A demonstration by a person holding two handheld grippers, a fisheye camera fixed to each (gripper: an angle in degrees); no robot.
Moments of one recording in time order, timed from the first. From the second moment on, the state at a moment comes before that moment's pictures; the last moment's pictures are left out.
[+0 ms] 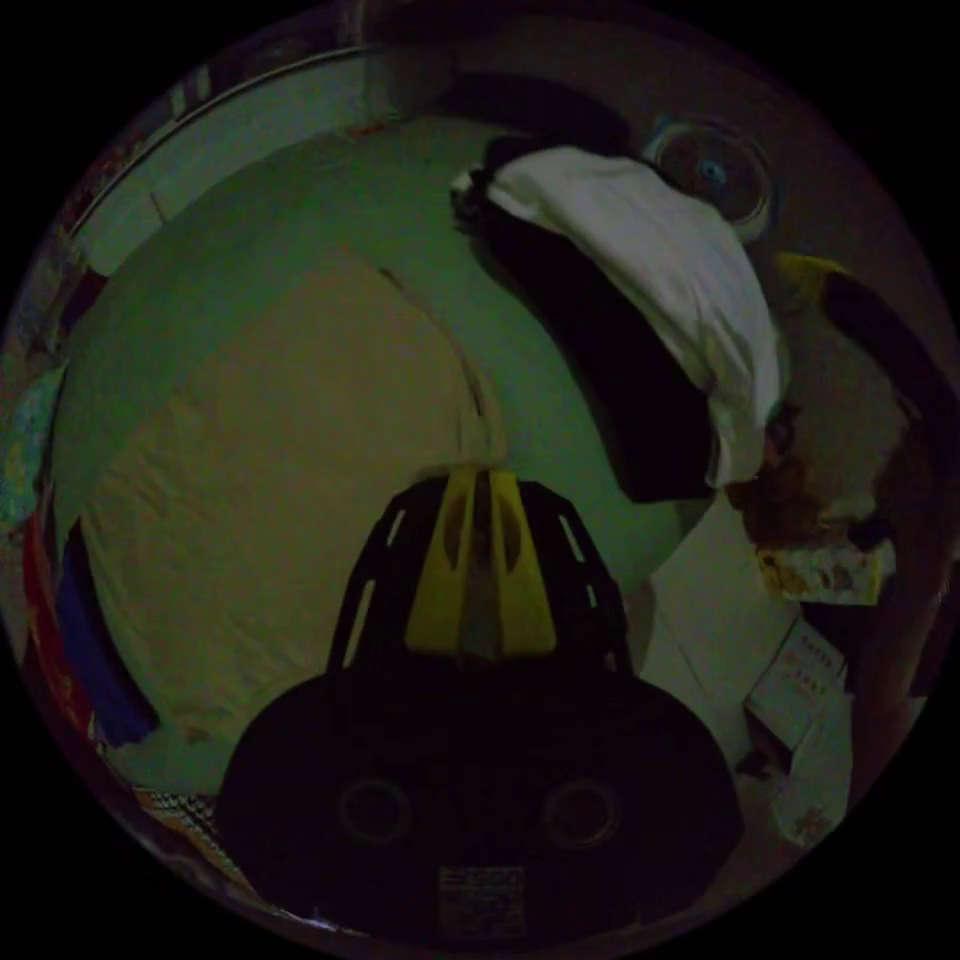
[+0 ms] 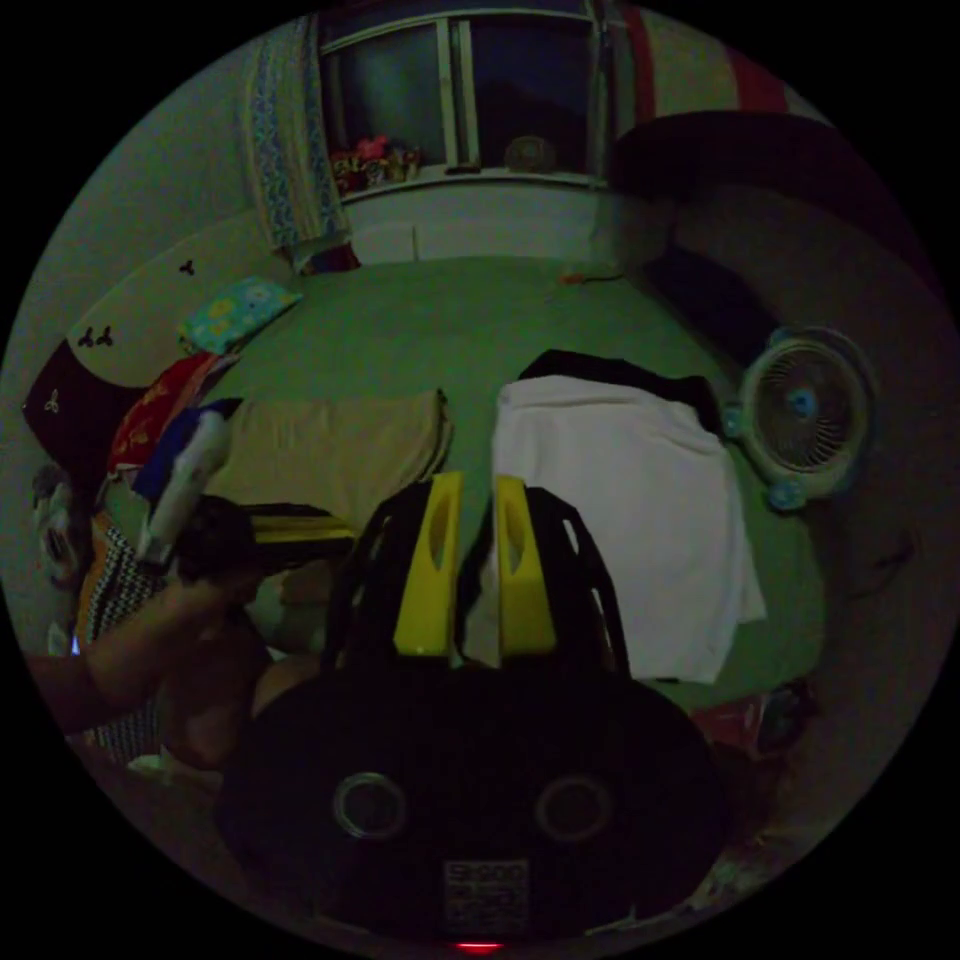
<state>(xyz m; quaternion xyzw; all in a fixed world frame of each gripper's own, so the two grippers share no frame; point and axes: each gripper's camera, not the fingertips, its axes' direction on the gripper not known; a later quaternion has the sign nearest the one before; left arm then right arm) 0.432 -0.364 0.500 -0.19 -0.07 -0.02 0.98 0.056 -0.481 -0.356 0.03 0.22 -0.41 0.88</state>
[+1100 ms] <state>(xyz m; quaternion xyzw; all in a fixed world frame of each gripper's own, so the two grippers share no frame) 0.280 -0.249 0.279 -0.04 0.04 -0.07 1.00 -0.227 -0.538 -0.078 -0.12 0.26 -0.38 0.88</state>
